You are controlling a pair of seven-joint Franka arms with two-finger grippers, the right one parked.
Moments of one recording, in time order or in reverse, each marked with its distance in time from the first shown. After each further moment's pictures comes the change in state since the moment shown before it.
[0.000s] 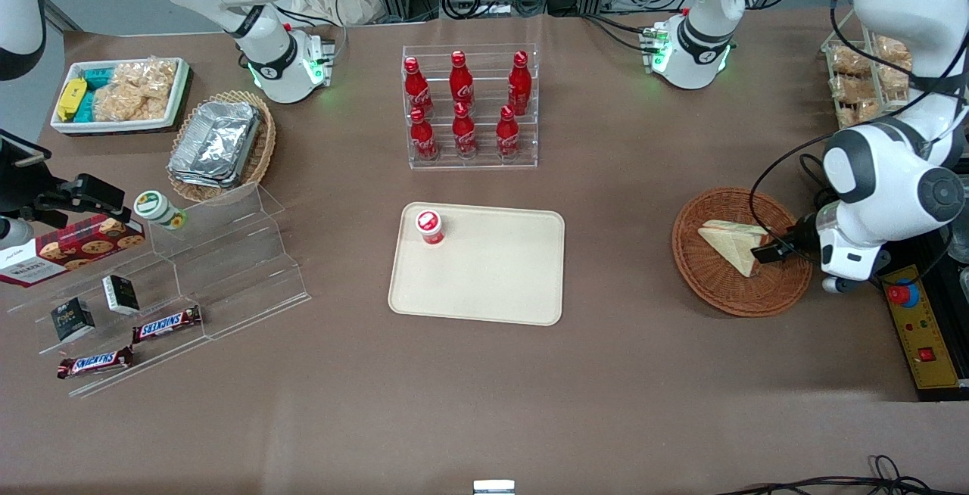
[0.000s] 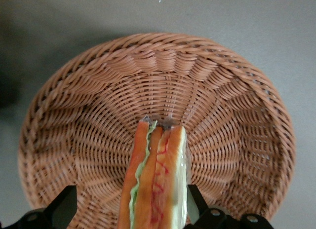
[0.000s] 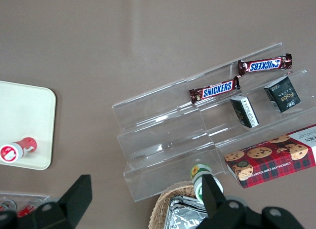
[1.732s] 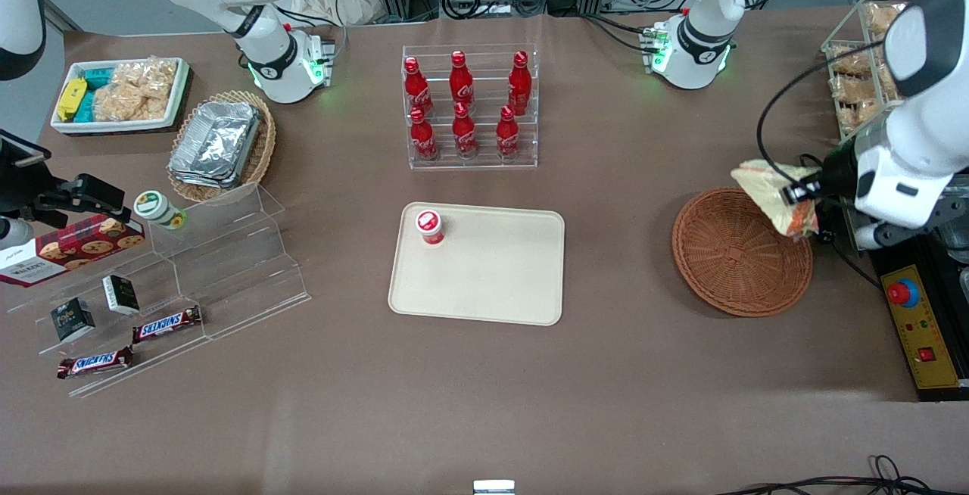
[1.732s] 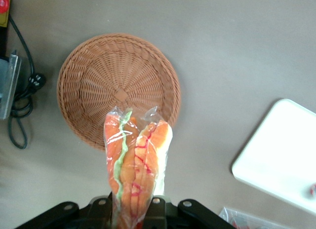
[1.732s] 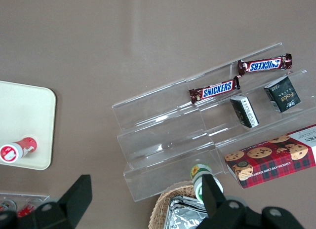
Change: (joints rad) arm -0.067 -0.256 -0.159 0.485 0.088 -0.738 -0.133
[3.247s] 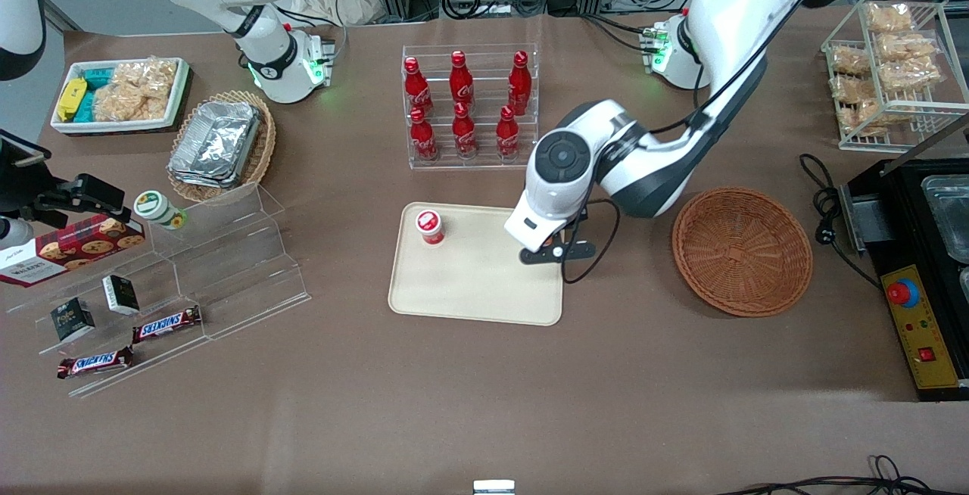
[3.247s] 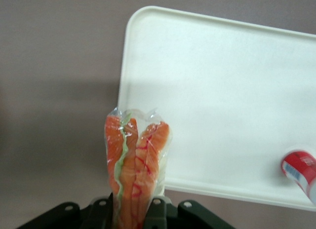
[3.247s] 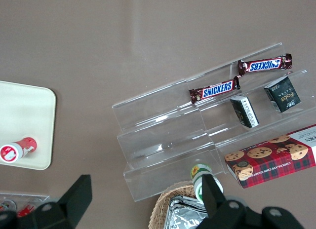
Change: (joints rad) arm -0.115 0.616 -0.586 0.041 0.454 0.425 -0.527
